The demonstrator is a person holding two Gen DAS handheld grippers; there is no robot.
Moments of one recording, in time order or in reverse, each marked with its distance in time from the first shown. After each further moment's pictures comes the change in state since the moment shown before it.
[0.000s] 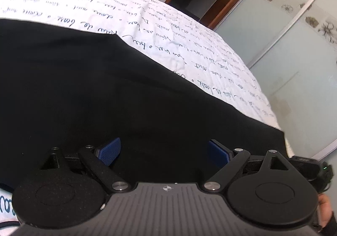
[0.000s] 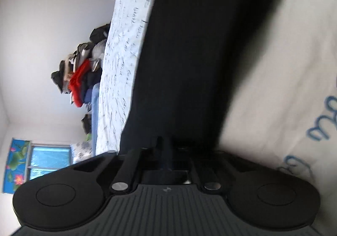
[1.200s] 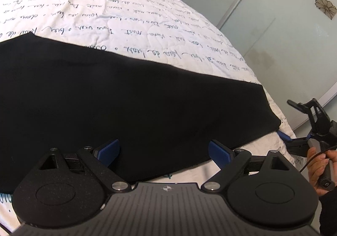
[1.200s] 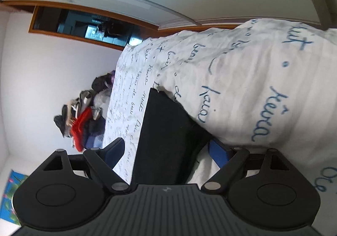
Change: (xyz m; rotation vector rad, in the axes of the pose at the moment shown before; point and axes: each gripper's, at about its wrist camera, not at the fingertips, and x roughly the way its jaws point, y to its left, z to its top) left arm 0.033 -0.114 -0.027 0.207 0.140 -0.045; right arm -0.118 -0.017 0.054 0.001 -0.301 -0.034
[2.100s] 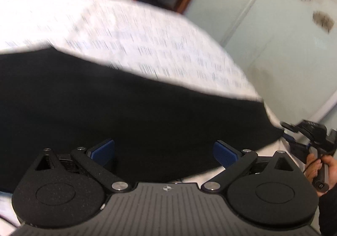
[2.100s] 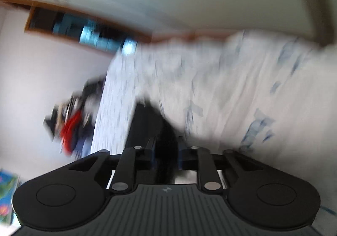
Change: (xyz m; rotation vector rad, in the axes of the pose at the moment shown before) left arm -0.042 0.024 -0.005 -0.015 -0.150 0.027; right arm -0.018 0.004 0.008 -0.064 -0.129 -0.077
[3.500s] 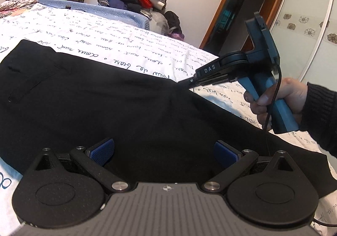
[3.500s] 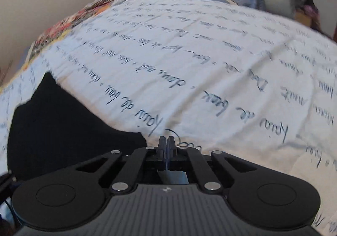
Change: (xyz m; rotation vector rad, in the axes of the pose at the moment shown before) left arm -0.026 0.103 -0.032 -0.166 -0.261 0.305; right arm 0.314 0.342 -0.358 -1.460 0.796 0.303
